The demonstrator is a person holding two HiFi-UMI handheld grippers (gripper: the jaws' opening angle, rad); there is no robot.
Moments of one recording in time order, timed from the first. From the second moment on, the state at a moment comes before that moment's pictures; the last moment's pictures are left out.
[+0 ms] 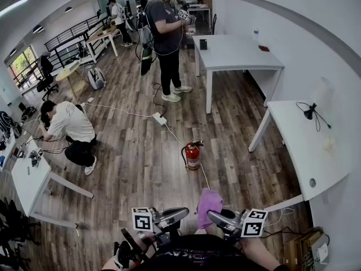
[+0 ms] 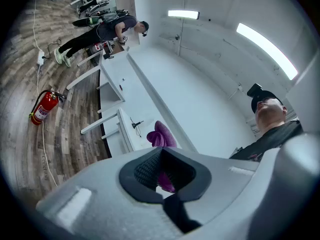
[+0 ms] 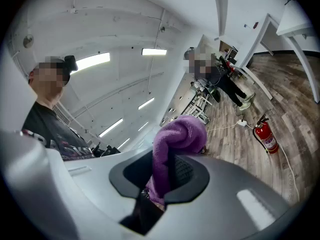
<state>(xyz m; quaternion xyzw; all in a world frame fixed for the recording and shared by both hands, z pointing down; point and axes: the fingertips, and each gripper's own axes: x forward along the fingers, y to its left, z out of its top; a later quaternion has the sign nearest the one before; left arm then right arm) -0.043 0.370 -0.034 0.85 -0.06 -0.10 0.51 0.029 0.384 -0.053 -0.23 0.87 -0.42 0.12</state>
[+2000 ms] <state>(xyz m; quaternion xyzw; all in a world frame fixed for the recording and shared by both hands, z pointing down) -0.063 0.258 -0.032 0.89 -0.08 -0.05 0.45 0.060 0.290 -0.061 -0.31 0.84 -0.41 0.14</state>
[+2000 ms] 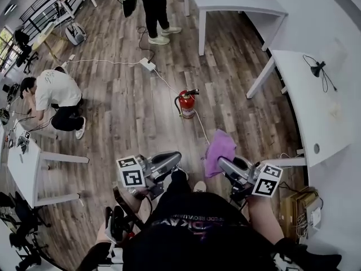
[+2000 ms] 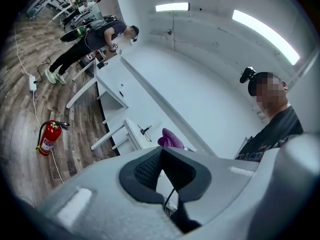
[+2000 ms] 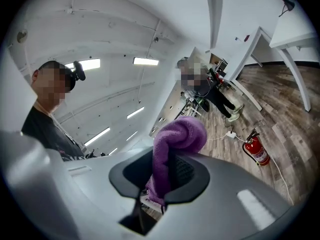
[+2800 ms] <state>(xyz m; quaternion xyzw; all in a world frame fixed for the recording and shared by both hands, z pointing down) -0.154 0.079 -0.004 0.88 -0.07 -0.06 0.46 0.020 0.089 -0.070 -0.41 0.83 -0.37 0.12</state>
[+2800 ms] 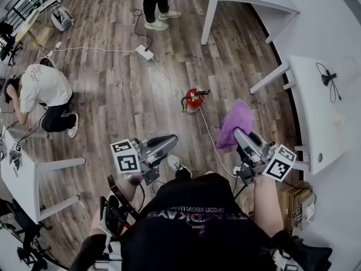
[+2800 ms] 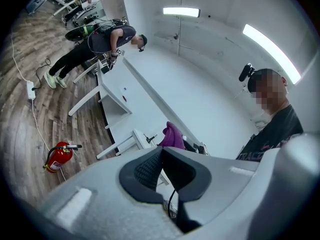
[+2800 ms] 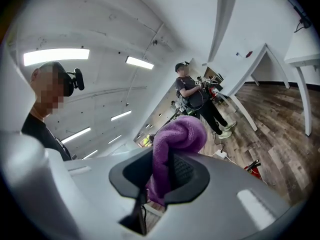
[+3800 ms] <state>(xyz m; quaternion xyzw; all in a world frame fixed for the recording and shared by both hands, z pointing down) -0.123 0.019 0.020 0.86 -0.17 -0.10 0.47 0.084 -0.040 -0.026 -0.34 0.85 -0.41 0.06</state>
